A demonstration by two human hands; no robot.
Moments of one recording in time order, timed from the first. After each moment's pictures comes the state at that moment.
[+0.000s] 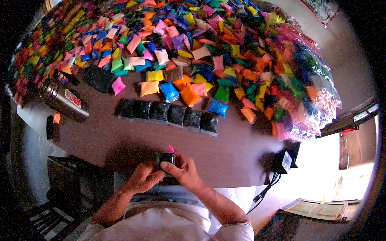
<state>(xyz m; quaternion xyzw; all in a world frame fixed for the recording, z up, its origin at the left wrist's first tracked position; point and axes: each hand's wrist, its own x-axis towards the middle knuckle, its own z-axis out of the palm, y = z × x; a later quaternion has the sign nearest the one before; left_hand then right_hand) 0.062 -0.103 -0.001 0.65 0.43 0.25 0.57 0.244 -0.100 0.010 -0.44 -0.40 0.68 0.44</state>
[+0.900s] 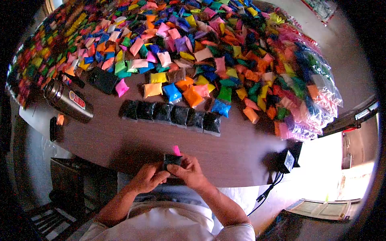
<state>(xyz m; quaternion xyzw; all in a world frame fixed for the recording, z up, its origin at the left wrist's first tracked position) 0.061 -0.103 -0.006 0.69 0.41 0.23 0.55 0.255 -0.104 -0.008 -0.41 -0.44 0.68 0.42</state>
